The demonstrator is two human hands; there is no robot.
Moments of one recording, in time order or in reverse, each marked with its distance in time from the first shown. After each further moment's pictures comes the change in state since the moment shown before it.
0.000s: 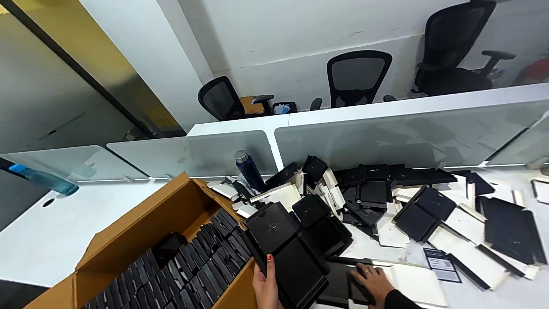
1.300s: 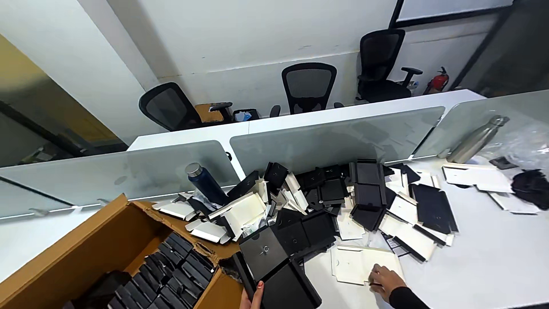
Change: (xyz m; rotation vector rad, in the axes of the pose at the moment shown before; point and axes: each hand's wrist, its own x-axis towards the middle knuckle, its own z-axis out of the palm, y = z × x) left_hand -0.021 -0.031 0.002 0.036 -0.252 -0.166; right_hand -0.084 0.078 -0.001 0.175 -0.005 0.462
